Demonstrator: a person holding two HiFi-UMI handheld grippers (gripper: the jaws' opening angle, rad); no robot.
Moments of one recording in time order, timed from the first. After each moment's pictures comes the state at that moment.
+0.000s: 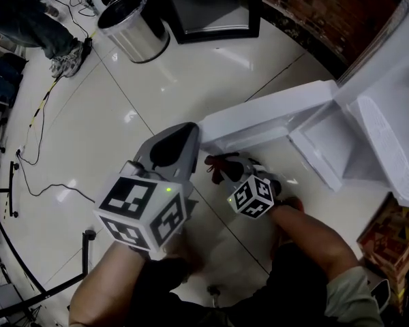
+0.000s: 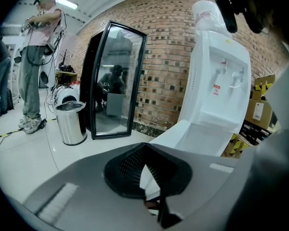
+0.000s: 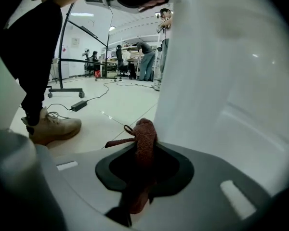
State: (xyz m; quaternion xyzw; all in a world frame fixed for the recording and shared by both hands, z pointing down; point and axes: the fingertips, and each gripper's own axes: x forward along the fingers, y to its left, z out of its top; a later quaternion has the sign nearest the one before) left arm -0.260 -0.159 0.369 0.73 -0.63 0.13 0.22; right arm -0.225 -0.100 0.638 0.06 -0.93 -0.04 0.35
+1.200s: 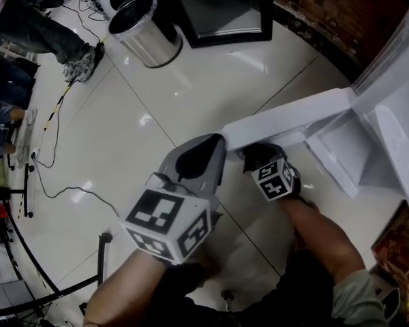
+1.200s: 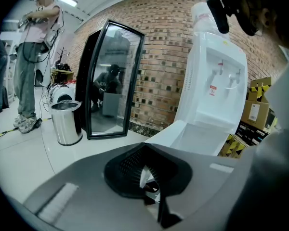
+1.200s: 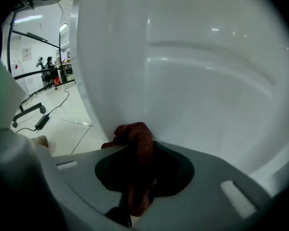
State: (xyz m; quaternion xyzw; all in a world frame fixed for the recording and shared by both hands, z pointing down) left arm -0.244 -0.167 0.379 0.74 -0.62 0.13 0.23; right arm -0.193 -0.192 0.681 0.24 -0.88 0.10 0.39
